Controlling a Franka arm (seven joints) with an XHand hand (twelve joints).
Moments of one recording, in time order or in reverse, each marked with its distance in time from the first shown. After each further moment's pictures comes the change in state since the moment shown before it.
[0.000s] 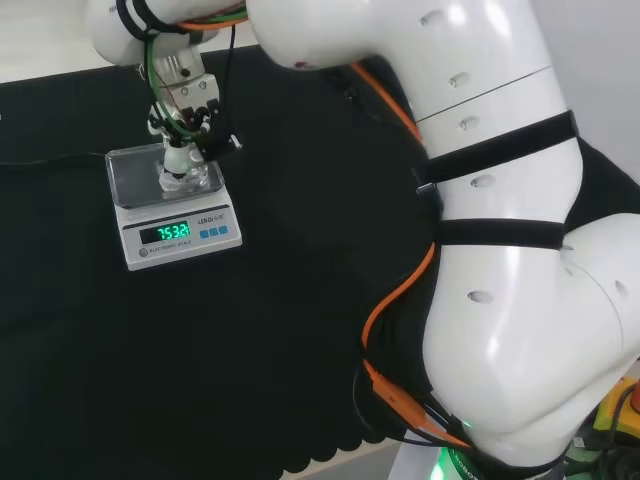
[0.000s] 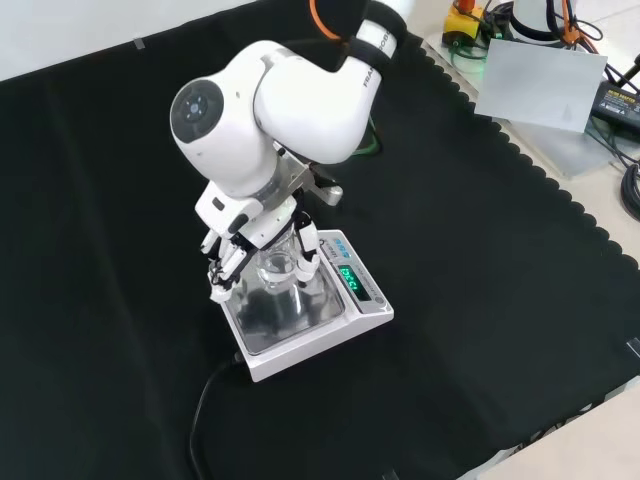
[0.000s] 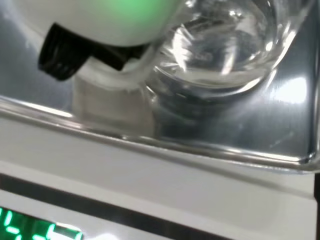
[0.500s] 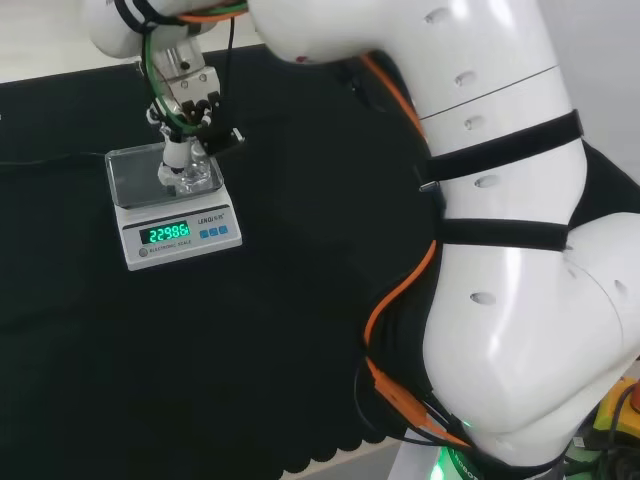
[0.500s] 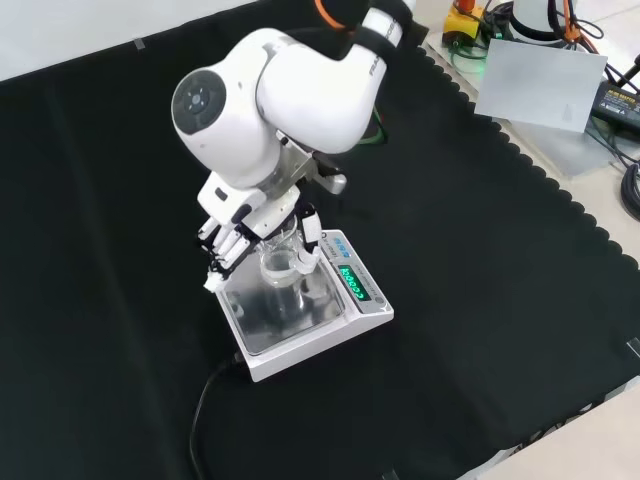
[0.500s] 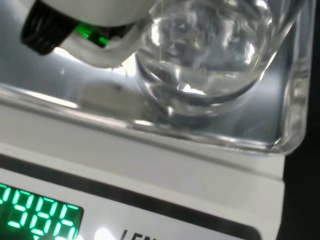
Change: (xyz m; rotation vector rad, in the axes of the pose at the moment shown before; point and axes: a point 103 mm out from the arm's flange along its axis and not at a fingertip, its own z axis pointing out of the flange) arm -0.004 -0.015 -0.014 0.005 -0.017 0.006
